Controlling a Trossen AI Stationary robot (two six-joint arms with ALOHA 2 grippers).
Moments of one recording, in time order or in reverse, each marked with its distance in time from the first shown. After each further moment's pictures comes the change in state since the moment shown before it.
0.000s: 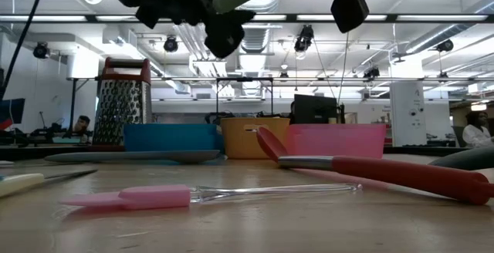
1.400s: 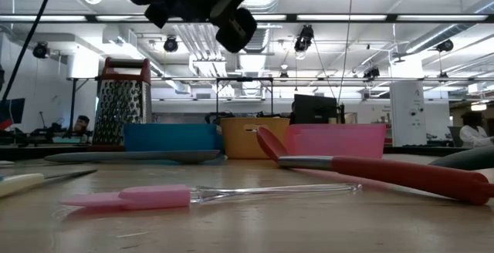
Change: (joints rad) left arm 0.005 0.061 0.060 -0.051 0.081 0.128; right arm 0.158 -0.200 0.024 -0.029 0.107 0.102
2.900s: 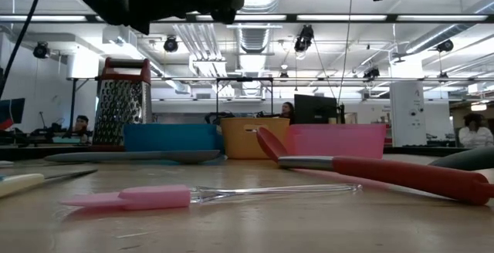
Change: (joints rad) left arm -0.032 -0.099 -0.253 0.666 -0.318 0.239; right arm -0.019 -0.575 -0.440 -0.491 -0.030 1.769
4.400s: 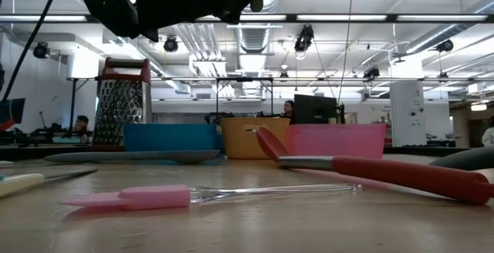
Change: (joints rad) left arm -0.030 0.125 0.015 0.234 -0.152 0.045; right arm -0.243 0.449 -0.019 1.213 -0.473 -0.418
